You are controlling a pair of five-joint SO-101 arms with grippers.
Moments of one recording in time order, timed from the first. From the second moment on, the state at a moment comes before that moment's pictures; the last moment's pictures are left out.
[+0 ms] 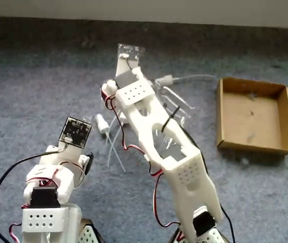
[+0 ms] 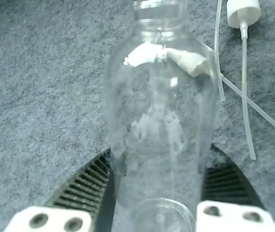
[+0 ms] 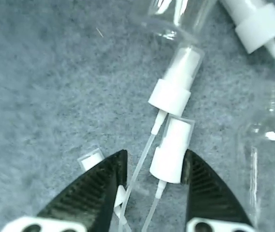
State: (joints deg) left arm -7.8 -86.7 82.8 61.2 -16.2; right arm -36.1 39.6 -38.2 74.9 -32.9
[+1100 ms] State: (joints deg) left arm -7.8 -86.7 82.8 61.2 -16.2; right arm -33.8 36.7 -52.6 96.2 -32.9
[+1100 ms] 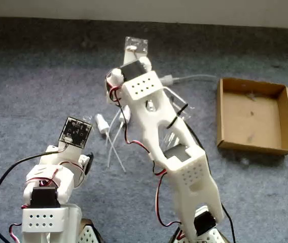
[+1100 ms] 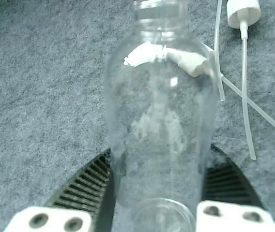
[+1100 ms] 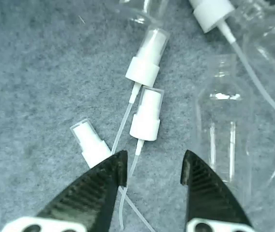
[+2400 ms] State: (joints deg) left arm -7.5 -86.6 96.2 39.7 -26.0; right arm -7.8 -13.8 1.9 99.9 -3.4
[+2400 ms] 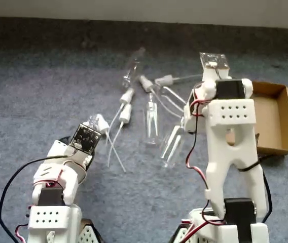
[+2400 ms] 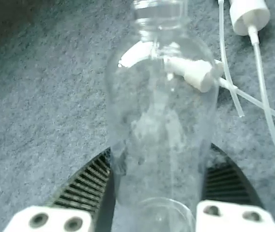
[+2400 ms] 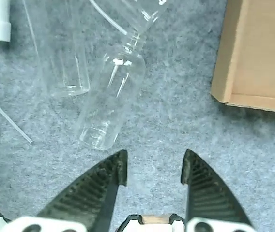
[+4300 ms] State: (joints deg) left arm -12.6 -86.7 83.0 58.5 -14.9; right arm -7.7 -27.3 11.9 99.9 -2.2
